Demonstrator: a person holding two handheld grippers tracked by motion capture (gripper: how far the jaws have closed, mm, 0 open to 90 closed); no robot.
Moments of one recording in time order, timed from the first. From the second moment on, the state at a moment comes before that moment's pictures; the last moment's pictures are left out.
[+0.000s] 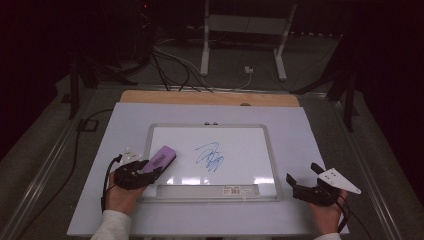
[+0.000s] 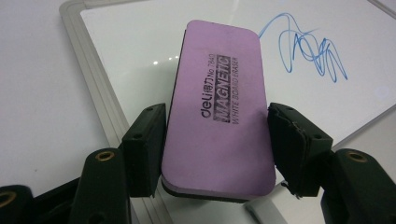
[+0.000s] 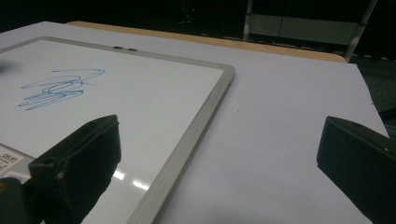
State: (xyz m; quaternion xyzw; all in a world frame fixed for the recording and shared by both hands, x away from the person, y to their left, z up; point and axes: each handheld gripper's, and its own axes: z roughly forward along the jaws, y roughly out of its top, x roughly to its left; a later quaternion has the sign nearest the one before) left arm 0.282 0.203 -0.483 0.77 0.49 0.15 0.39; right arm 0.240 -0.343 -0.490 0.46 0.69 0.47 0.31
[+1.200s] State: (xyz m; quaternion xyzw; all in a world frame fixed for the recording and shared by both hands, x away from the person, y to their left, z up) left arm 0.327 0.165 -0.473 0.76 0.47 0.15 0.42; right arm 0.240 -0.343 -0.490 0.46 0.69 0.47 0.30
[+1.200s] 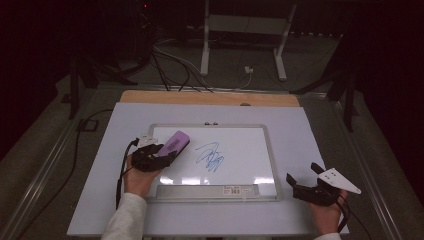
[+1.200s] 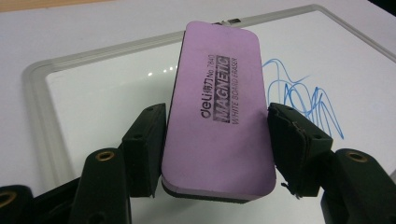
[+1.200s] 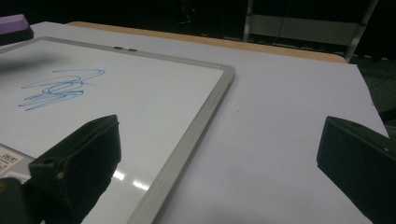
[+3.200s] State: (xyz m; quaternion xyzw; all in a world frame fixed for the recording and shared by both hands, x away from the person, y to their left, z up) left arm 0.370 0.082 -0.501 0.81 0.45 0.16 0.35; right arm 0.241 -0.343 -0.490 0.46 0.69 0.47 0.30
